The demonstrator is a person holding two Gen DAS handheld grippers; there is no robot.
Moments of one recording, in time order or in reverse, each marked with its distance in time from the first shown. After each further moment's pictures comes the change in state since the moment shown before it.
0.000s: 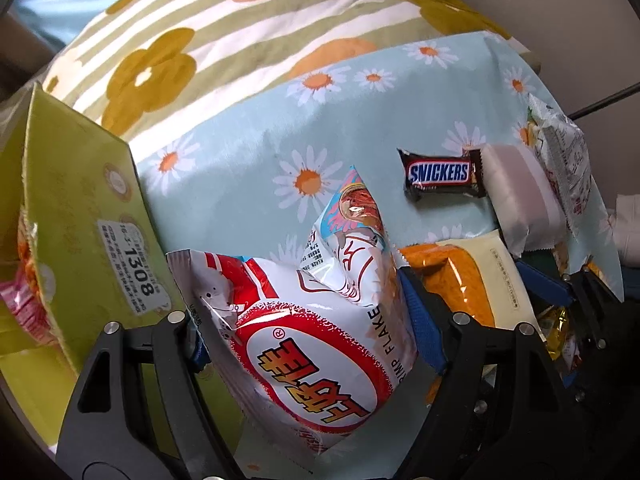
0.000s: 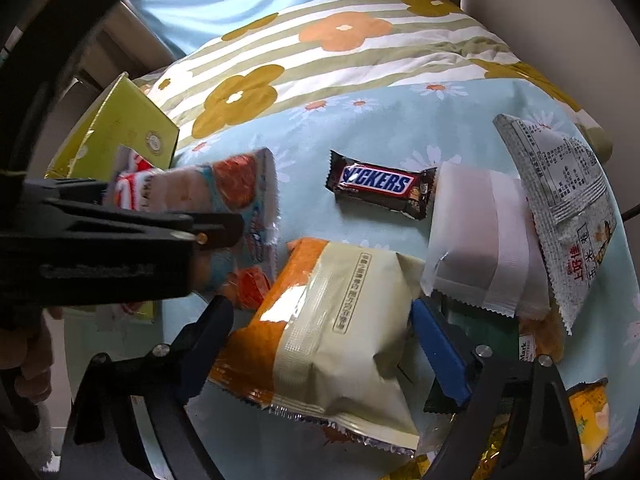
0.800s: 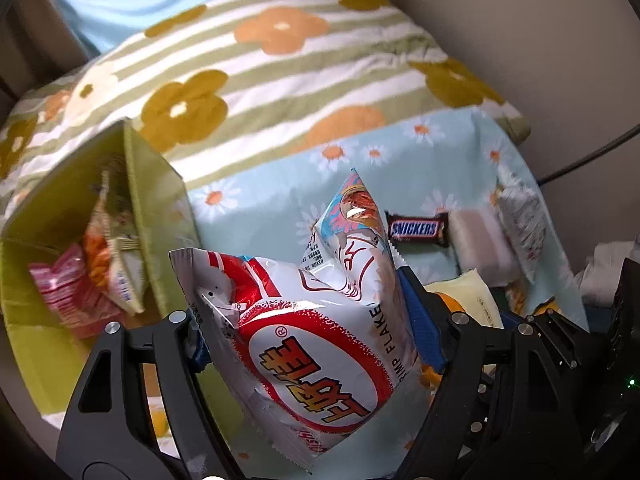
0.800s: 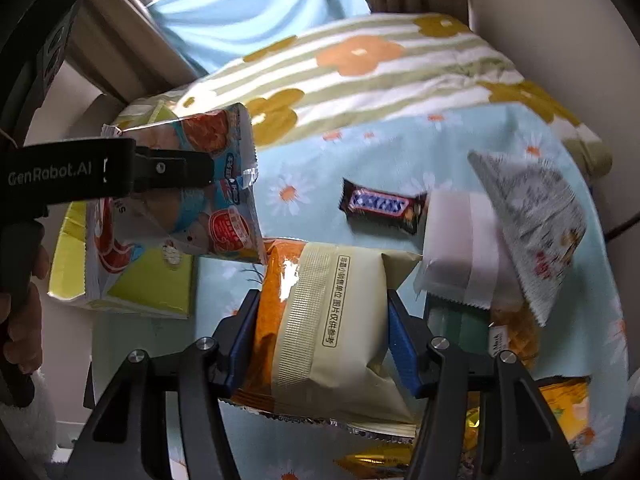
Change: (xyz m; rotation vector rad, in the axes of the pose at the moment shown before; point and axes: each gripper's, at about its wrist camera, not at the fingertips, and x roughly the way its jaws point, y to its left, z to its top) left arm -0.086 0.008 -0.005 -0.112 -0.188 0.006; right arm -0.053 -0.002 -0.008 -0.032 -0.084 0.075
